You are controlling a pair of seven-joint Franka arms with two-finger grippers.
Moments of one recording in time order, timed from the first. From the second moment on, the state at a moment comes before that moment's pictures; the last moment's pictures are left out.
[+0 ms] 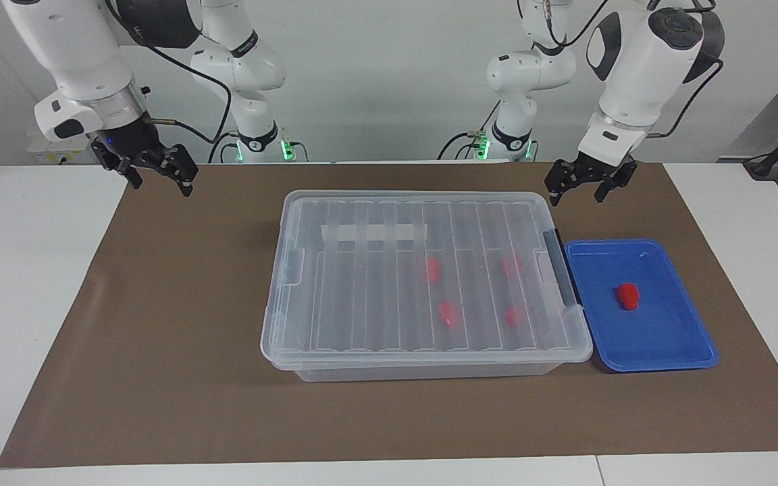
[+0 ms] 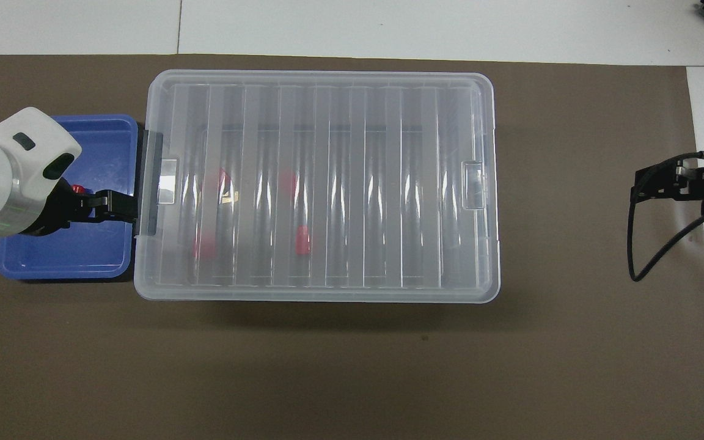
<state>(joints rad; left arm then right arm) 0.10 -0.10 -0.26 -1.84 -0.03 1.77 -0.18 -0.05 -0.01 0.04 -1.60 -0.02 1.57 0.20</state>
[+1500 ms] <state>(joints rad) 0.17 -0.12 -0.26 -1.64 -0.03 1.67 -0.17 -0.05 -0.02 0.04 -1.63 0.01 1.58 0.17</state>
